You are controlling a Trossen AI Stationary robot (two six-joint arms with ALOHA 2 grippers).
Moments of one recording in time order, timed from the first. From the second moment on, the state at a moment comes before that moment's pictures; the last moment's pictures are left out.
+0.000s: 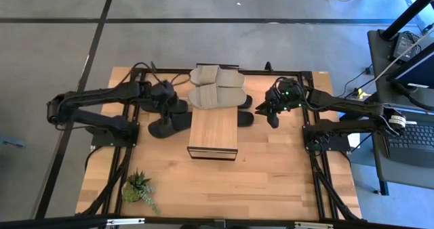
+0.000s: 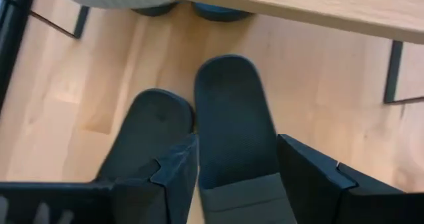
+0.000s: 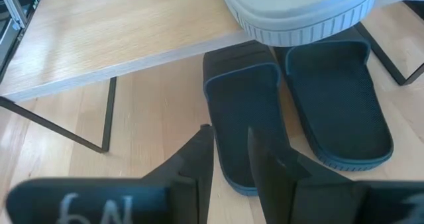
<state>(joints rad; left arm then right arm) 0.31 1.08 0.90 -0.90 0.01 0.09 -0.42 1.00 0.62 -0.28 -0.33 0.02</state>
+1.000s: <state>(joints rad) -0.33 1.08 0.67 -0.88 -0.33 -0.60 -0.42 1.18 0.62 -0.14 -0.33 0.03</state>
